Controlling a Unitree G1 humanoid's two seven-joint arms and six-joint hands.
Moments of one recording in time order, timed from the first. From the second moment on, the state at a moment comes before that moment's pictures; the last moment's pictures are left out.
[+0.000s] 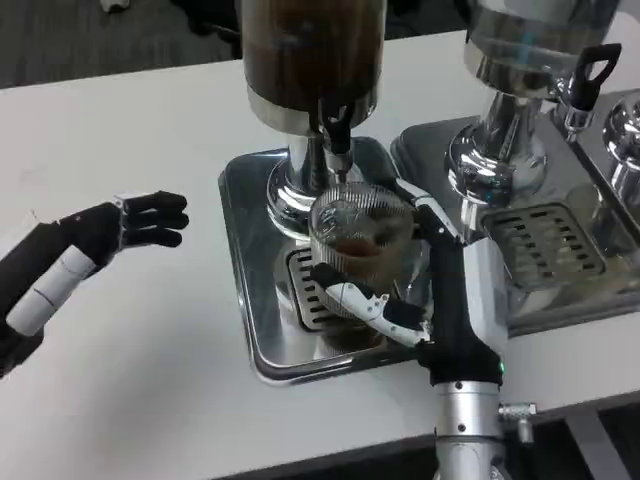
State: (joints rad) left arm -0.15 0.55 0.23 0.59 -0.26 -0.60 -0.78; right arm -0.35 0.01 0.33 0.99 -0.60 -0.73 -0.94
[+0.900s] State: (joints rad) left arm -0.15 0.55 0.19 0.54 -0.15 -0.76 -0.75; right arm -0.08 -0.08 0.24 0.55 -0.55 -0.70 -0.75
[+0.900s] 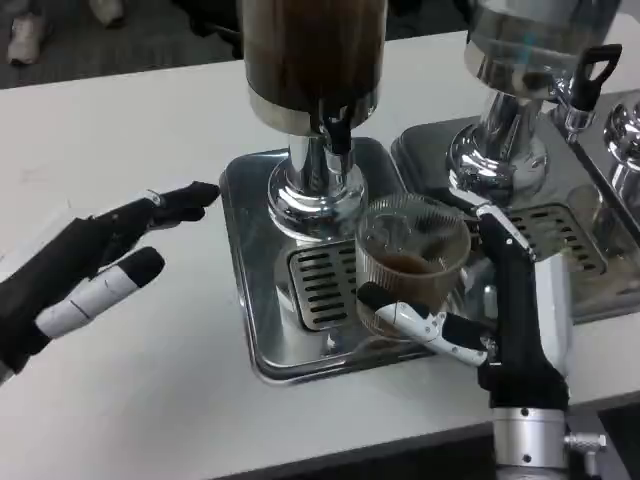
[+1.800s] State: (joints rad) left arm 0.03 0.68 0.18 0.31 -0.11 -0.99 -0.72; right arm 0.12 -0.09 0.13 0.18 -0.44 -0.63 -0.46
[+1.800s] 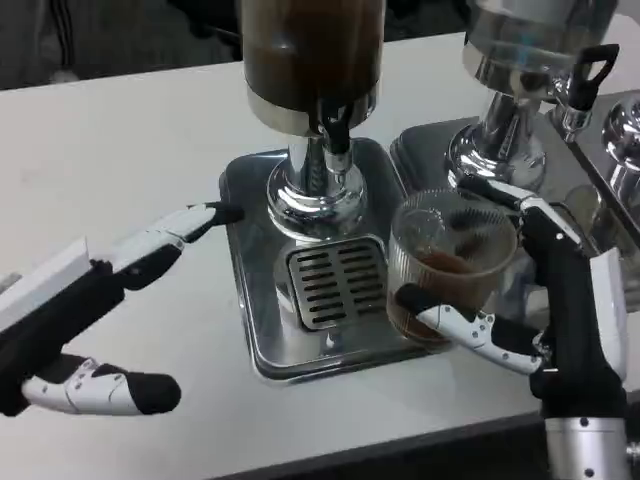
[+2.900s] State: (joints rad) left arm 0.25 0.86 0.17 0.12 -0.19 -1.20 -0.72; right arm 0.37 -0.08 0.06 -0.13 -0.38 -0.61 -0.24
